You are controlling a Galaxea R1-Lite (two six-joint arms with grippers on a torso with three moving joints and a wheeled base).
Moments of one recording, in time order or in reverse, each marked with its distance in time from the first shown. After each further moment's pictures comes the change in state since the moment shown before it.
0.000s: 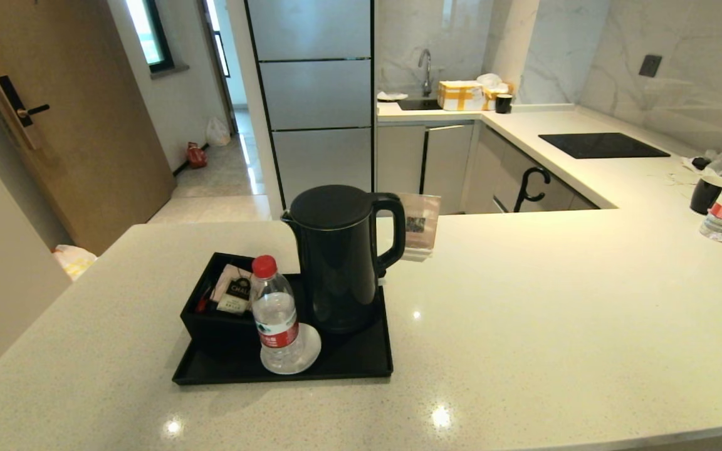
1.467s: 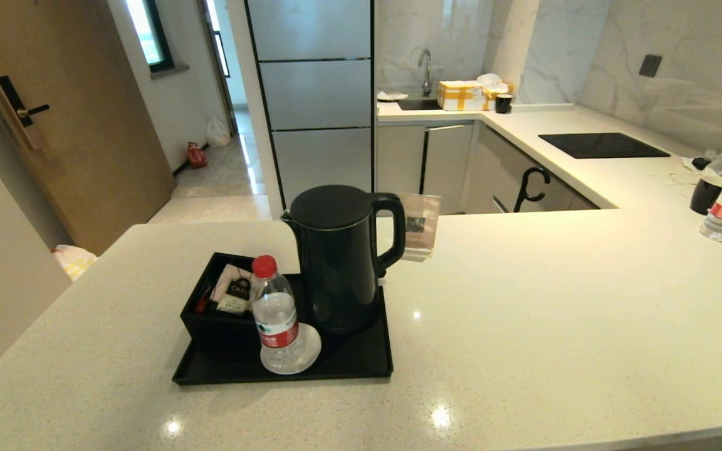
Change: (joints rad) left arm 0.000 0.000 0.000 0.000 0.000 0.000; right arm 0.000 0.000 0.000 0.000 0.000 0.000
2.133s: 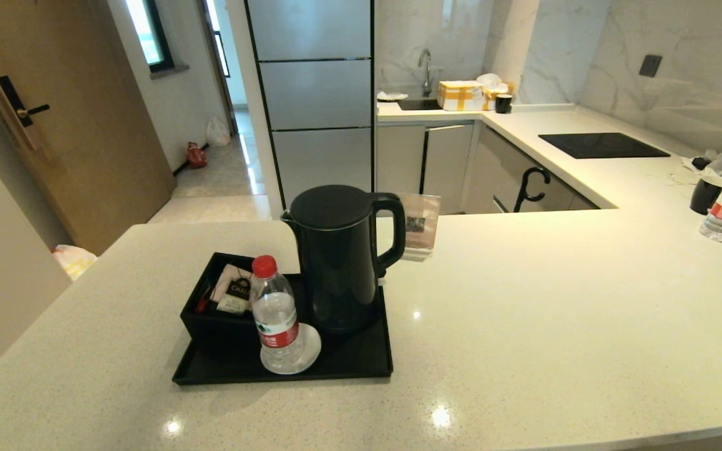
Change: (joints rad) left arm 0.000 0.000 0.000 0.000 0.000 0.000; right arm 0.000 0.000 0.000 0.000 0.000 0.000
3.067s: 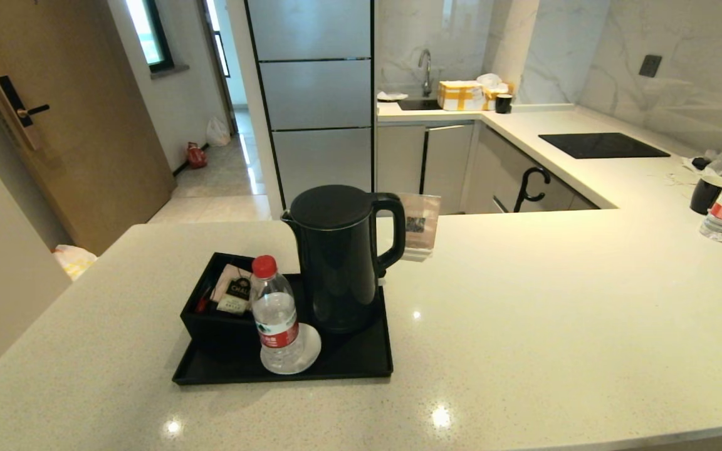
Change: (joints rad) left arm 0.000 0.000 0.000 0.000 0.000 0.000; right arm 0.000 0.000 0.000 0.000 0.000 0.000
